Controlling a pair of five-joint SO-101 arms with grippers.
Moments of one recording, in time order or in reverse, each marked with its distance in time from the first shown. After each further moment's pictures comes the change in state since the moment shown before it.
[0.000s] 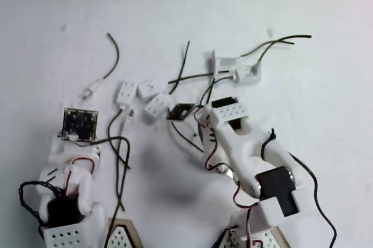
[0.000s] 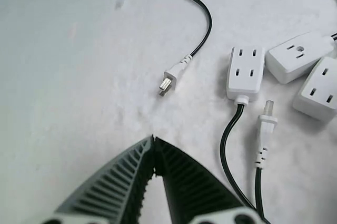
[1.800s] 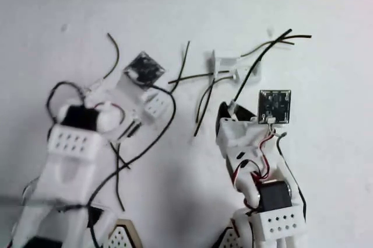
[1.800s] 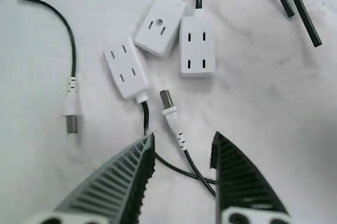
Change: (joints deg) left arm 21.6 68.3 -48.8 10.3 -12.6; right arm 5.8 -83.7 35.0 -29.5 -55.7
